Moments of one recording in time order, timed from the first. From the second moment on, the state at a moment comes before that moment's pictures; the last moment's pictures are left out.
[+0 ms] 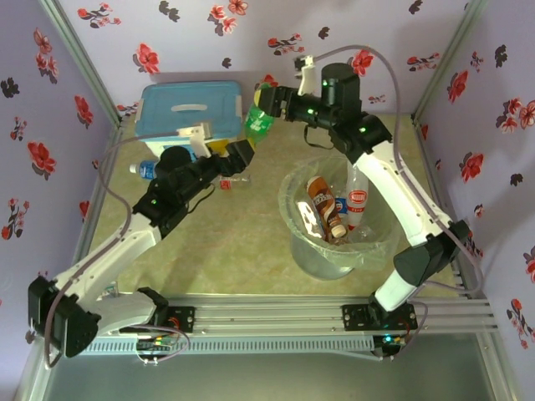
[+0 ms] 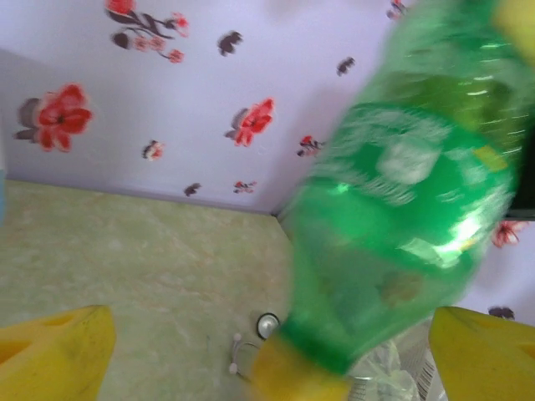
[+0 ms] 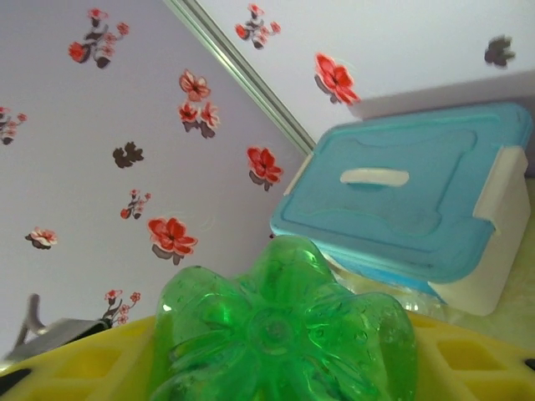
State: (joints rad) left arm -0.61 1.12 0.97 0.11 0.06 -0.66; right arm 0.54 1.63 1.90 -0.44 -0.44 0.54
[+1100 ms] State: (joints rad) left arm -0.46 1.43 0.74 0.00 -0.25 -1.23; right arm 0.48 1.36 1.64 -0.99 0.05 0.05
